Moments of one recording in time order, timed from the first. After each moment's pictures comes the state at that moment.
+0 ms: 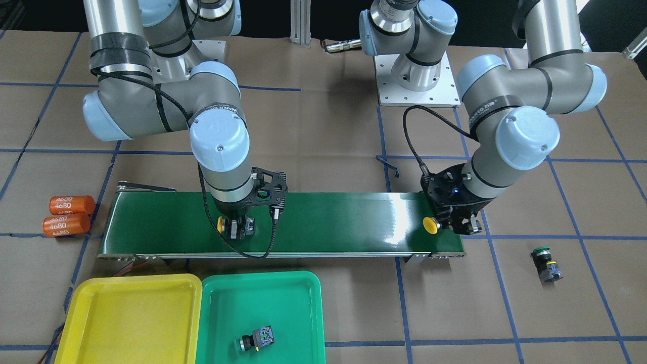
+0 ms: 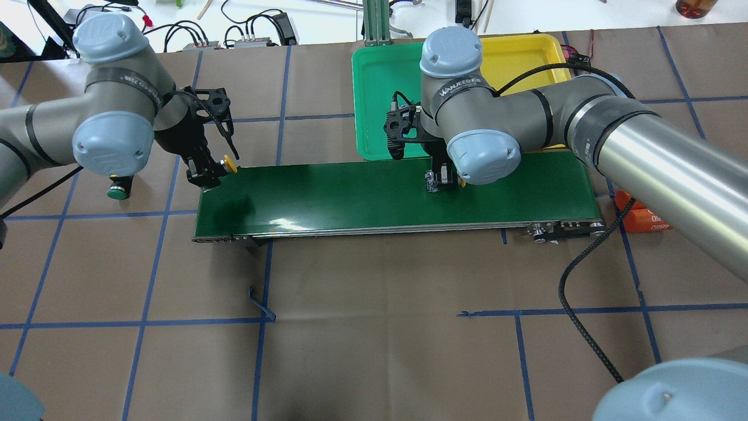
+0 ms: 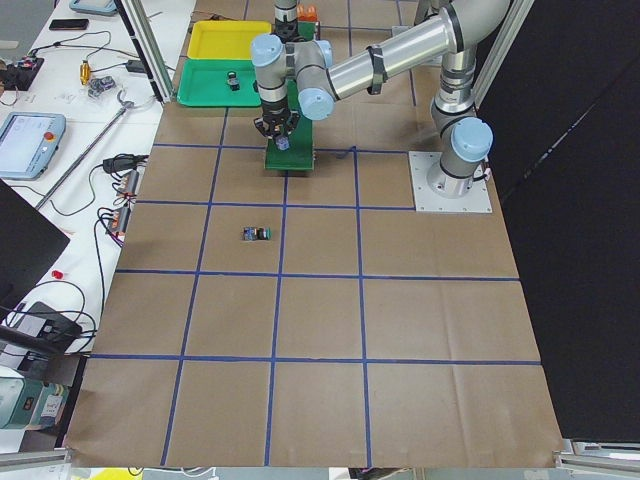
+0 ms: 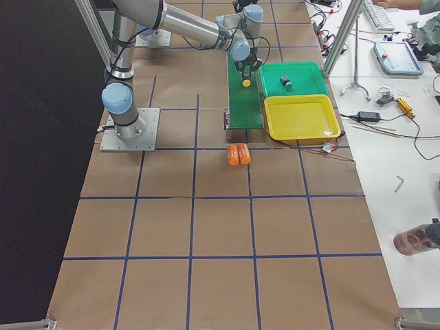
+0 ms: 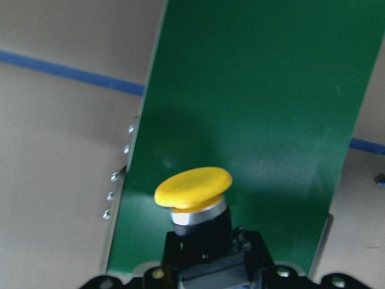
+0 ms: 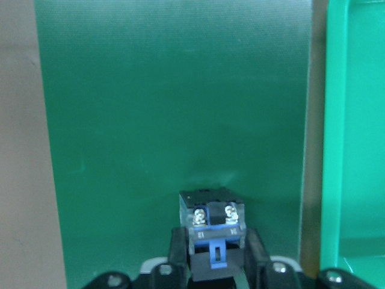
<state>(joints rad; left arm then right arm) -1.45 -1.84 -1.81 -1.14 1.58 1.52 1.79 -1.18 1.67 -2.07 -1.62 -1.33</state>
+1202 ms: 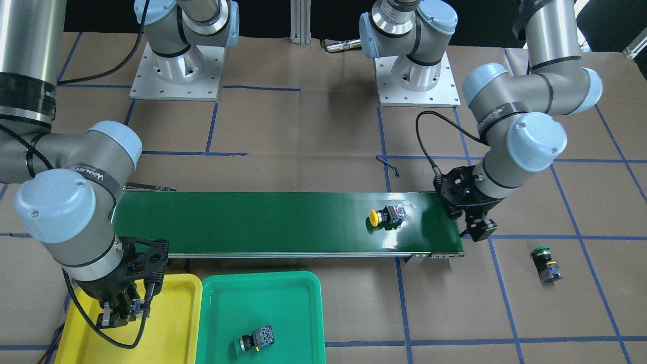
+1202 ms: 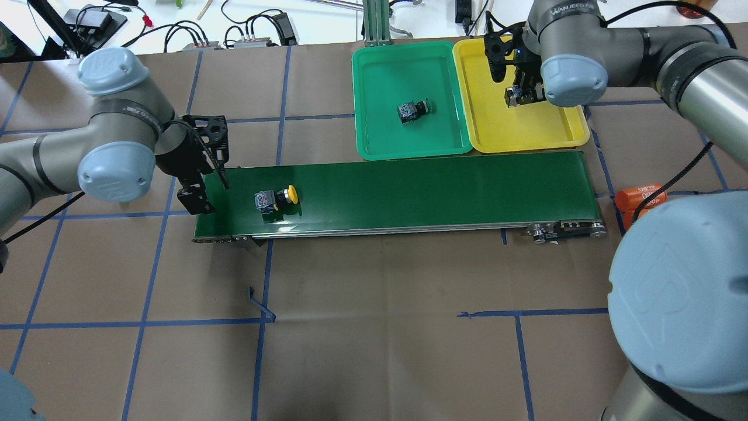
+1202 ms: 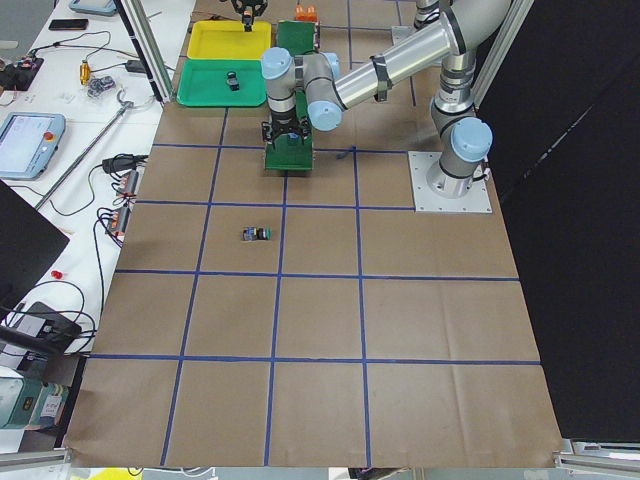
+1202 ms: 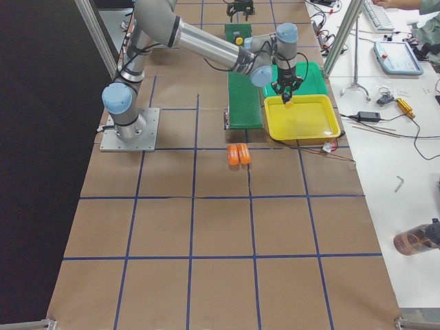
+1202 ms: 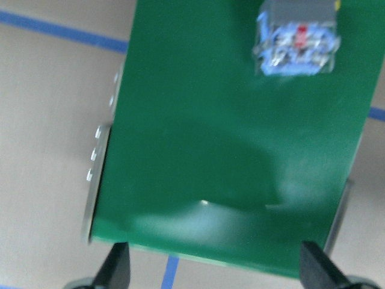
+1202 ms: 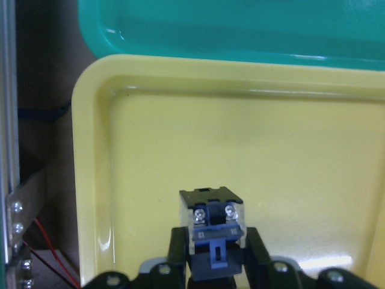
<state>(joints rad) -1.32 -1.83 -1.86 -1.07 1.56 1.49 1.51 -1.02 1.46 -2.24 -1.61 -1.72</state>
